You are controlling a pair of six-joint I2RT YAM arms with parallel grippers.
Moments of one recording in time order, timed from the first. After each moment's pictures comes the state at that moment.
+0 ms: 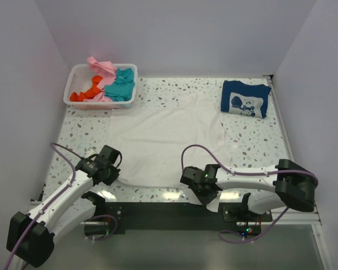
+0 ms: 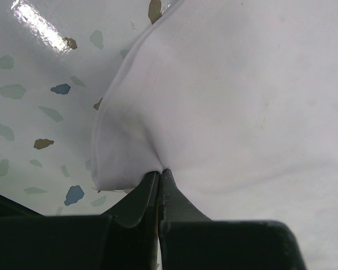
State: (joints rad) left arm -0.44 0.84 0.47 -0.91 -0.29 -1.34; right arm 1.22 1.37 0.68 -0.83 0.05 0.63
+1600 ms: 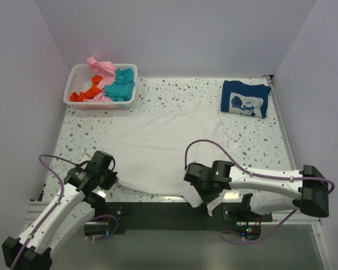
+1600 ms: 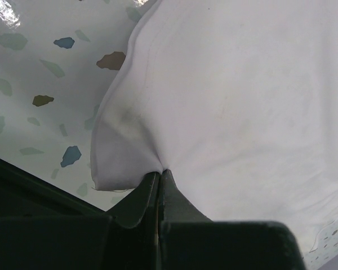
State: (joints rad) left arm -0.44 0.61 0.48 -1.06 -0.20 -1.43; right arm 1.26 1.20 0.81 -1.05 0.05 0.71
